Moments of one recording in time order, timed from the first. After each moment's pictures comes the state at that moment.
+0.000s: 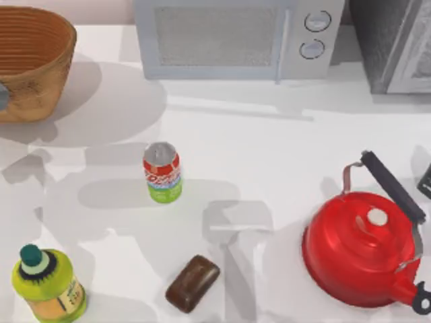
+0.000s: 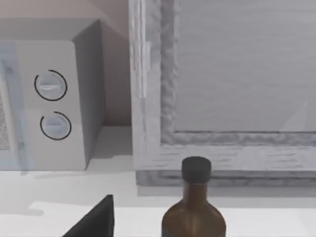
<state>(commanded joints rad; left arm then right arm) 0.19 2.02 1.46 -1.01 0.00 1.00 0.00 0.00 0.00 0.00 0.00 0.00</state>
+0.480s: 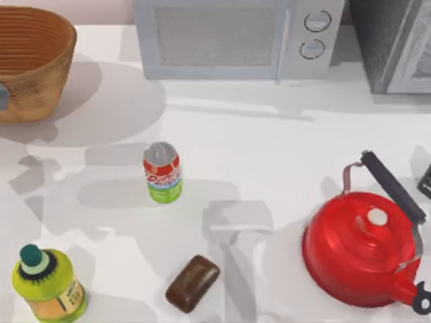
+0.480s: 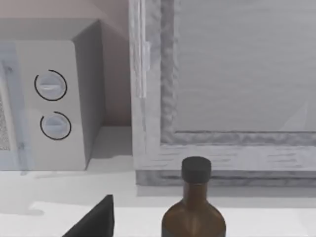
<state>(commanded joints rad) 0.19 2.02 1.46 -1.01 0.00 1.00 0.00 0.00 0.00 0.00 0.00 0.00</state>
